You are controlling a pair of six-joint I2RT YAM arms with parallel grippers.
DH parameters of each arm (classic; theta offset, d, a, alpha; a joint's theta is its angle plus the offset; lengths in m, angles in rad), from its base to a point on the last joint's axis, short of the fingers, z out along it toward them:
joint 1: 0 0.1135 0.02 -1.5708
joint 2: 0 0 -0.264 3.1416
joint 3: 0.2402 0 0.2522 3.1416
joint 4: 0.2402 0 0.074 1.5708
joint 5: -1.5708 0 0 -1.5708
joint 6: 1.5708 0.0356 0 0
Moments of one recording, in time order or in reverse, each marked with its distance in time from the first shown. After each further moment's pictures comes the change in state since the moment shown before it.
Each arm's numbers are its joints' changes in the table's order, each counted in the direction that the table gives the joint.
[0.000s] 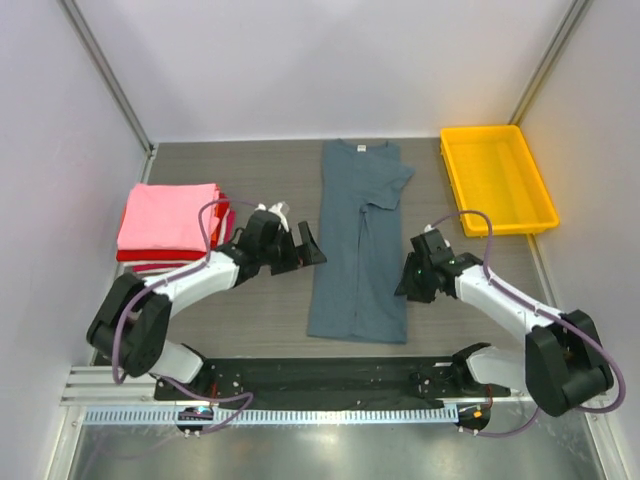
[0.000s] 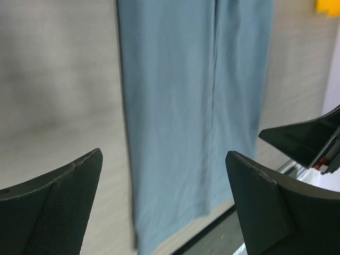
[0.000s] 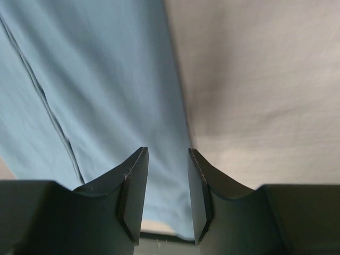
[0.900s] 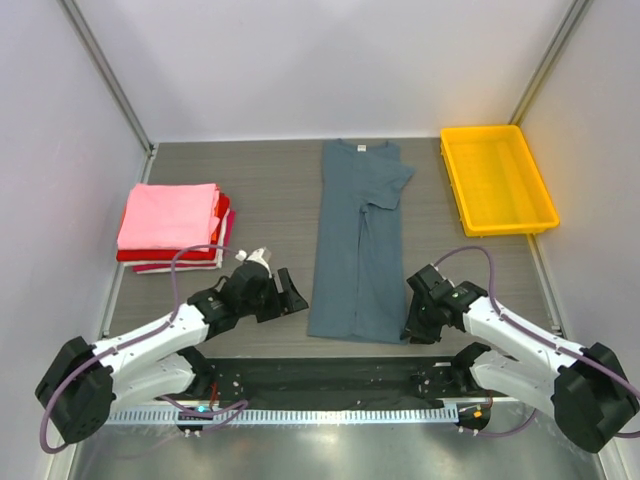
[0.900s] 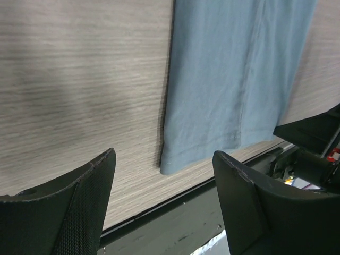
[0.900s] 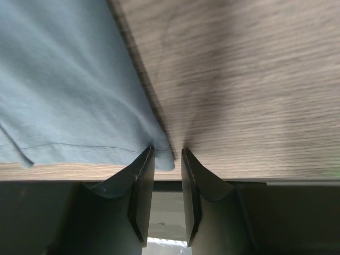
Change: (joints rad) left arm -0.194 -0.492 -0.356 0.187 0.174 -0.195; right arm 0.220 -0.243 -0.181 0.245 0.024 0.240
